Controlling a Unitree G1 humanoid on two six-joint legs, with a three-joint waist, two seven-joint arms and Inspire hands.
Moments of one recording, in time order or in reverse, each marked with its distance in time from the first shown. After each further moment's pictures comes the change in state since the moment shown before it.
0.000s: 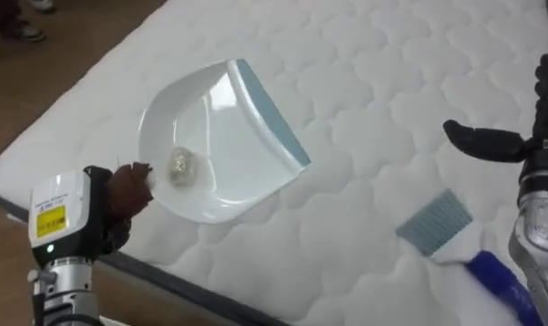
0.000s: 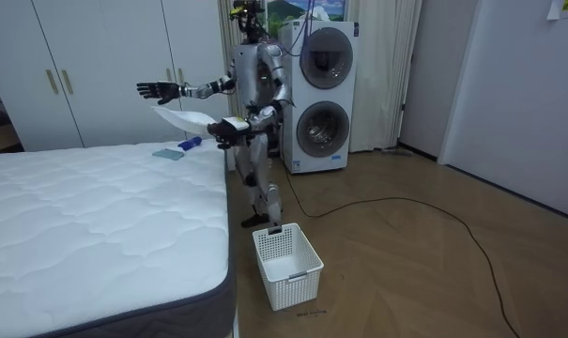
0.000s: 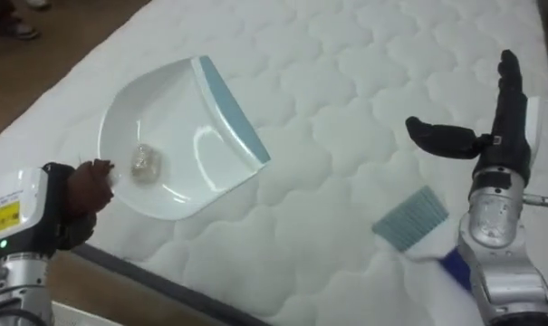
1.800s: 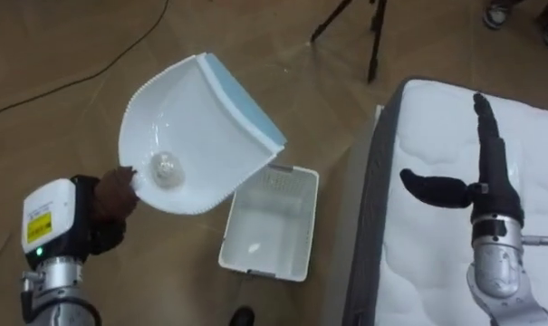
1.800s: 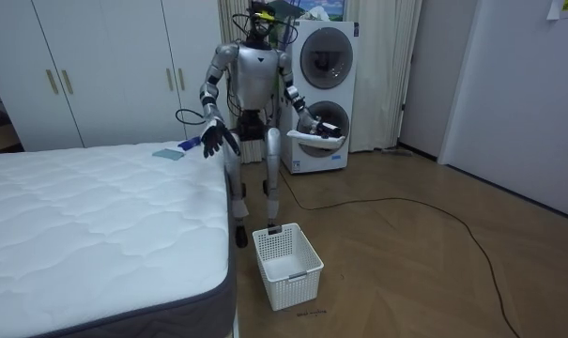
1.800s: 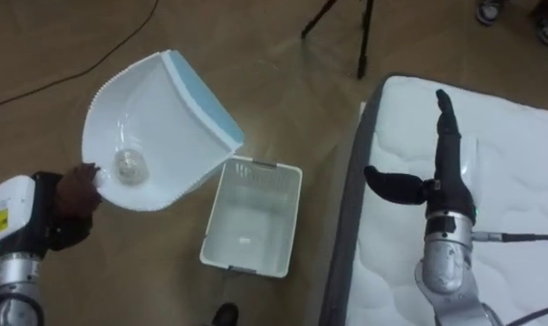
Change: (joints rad) left arm -0.173 0.097 -0.042 0.295 -0.172 -0.122 0.008; right arm 0.067 0.106 0.111 0.075 -0.318 -0.119 -0.060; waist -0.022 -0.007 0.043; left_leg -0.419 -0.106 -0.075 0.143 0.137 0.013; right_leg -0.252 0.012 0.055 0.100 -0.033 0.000
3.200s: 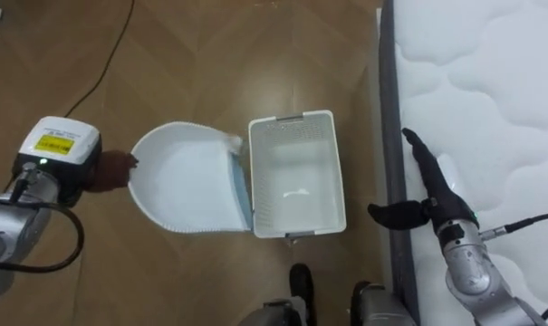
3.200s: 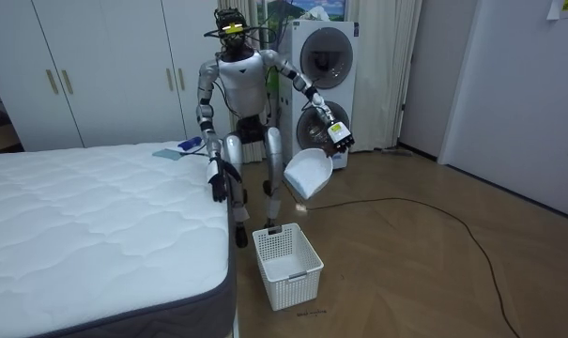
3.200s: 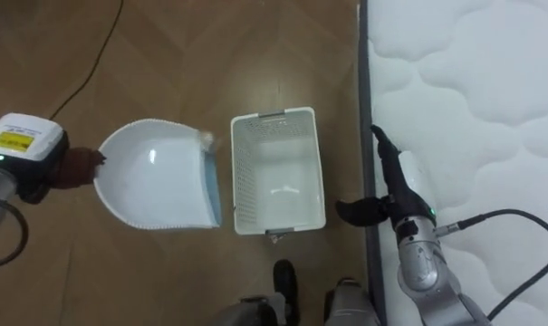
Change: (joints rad) left arm -0.359 0.319 -0.413 0.084 0.309 0.189 -0.414; right arm -0.058 -0.016 0.158 0.141 -0.022 0.056 0.164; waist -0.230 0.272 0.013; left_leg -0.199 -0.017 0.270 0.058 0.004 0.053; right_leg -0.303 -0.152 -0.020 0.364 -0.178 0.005
